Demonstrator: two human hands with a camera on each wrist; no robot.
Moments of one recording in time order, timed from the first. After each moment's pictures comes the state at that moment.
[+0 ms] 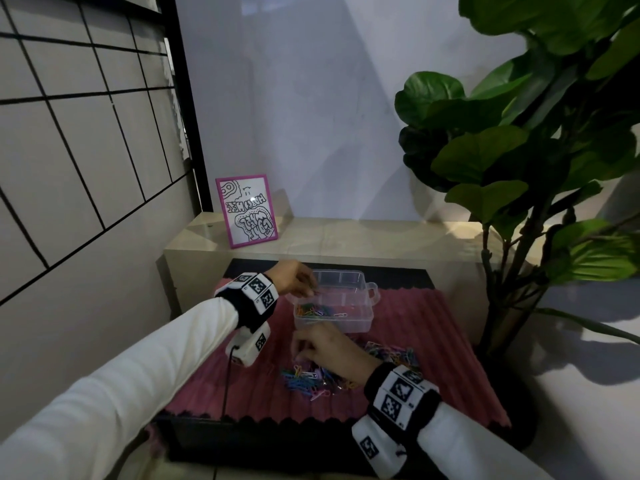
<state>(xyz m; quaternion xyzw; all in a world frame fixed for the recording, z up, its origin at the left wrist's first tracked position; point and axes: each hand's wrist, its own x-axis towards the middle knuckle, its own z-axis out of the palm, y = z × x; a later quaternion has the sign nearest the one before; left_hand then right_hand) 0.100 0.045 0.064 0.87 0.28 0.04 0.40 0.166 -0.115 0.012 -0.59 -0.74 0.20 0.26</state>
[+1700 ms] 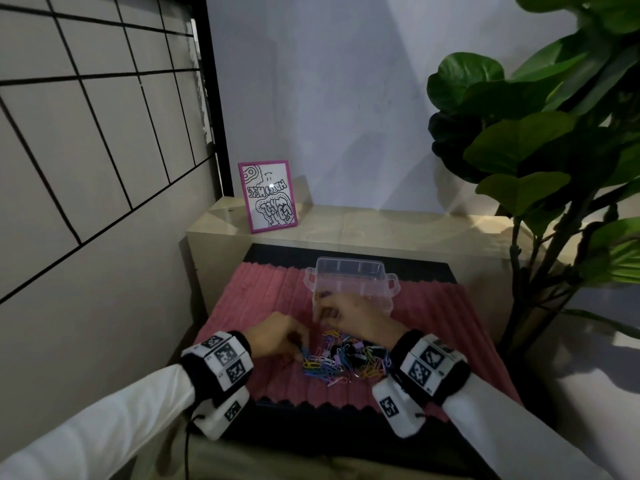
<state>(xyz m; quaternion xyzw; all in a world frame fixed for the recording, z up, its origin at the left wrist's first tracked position) 0.014 -0.015 0.010 0.93 0.23 -0.04 0.28 0.182 -0.099 0.034 -0.64 -0.72 0.20 0.20</state>
